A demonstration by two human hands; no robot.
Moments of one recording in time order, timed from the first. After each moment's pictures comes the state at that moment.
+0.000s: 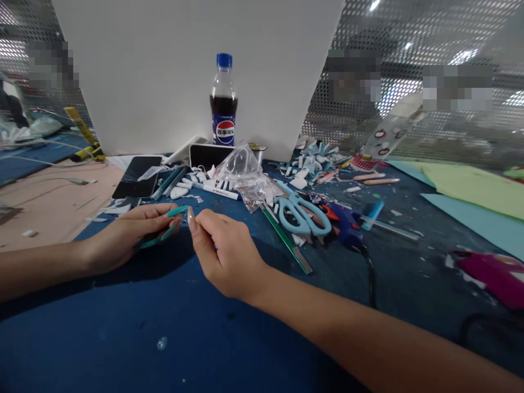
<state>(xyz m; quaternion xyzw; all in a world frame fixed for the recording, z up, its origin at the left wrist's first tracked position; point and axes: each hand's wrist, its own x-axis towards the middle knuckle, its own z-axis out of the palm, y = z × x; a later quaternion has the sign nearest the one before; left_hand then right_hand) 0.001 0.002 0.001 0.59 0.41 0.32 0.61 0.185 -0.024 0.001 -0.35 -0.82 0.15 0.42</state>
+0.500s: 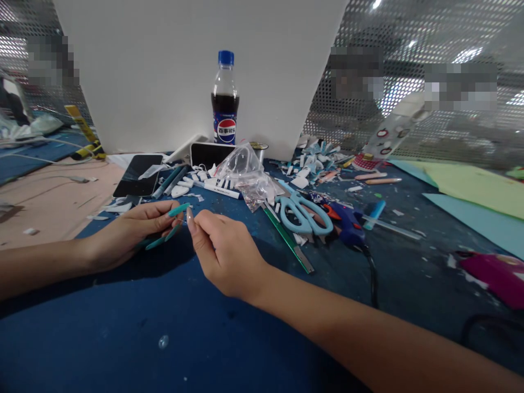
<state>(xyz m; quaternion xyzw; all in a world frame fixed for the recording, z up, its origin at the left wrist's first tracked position) 0.001 0.001 0.003 0.60 0.39 0.32 0.62 0.183 -0.024 0.001 -0.36 -0.83 0.18 0.39</state>
